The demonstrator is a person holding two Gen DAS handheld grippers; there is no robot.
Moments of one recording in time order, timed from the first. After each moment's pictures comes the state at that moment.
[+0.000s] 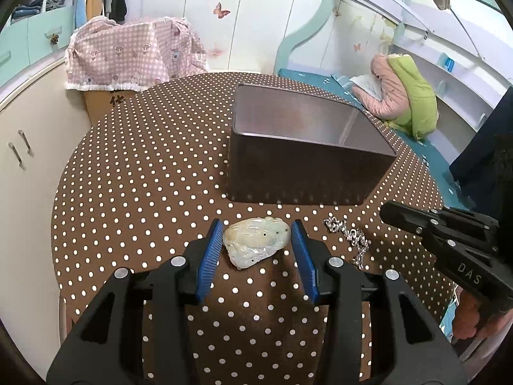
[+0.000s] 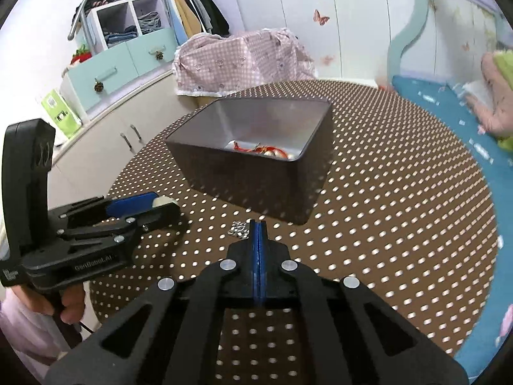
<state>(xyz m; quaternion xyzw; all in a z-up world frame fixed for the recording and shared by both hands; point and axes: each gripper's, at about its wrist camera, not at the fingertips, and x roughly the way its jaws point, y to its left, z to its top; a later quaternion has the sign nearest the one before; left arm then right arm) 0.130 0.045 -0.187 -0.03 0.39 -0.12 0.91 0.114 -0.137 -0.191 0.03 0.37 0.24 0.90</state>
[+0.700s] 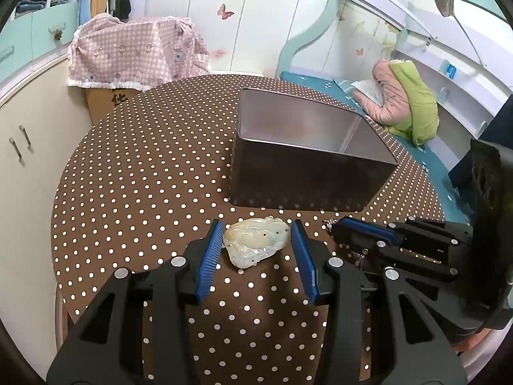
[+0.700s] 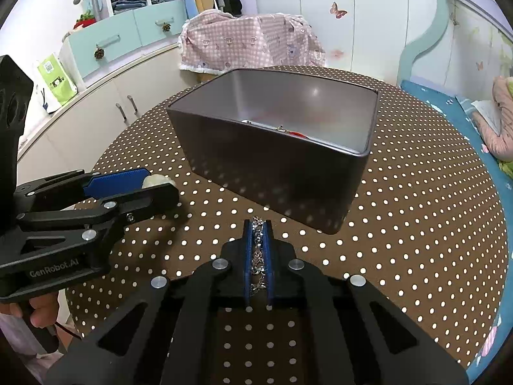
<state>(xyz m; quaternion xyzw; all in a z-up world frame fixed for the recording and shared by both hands) 0.129 0.046 -0.187 -0.04 0.38 -0.12 0.91 0.130 -0.101 -0.216 -0.01 0.39 0.25 0.89</state>
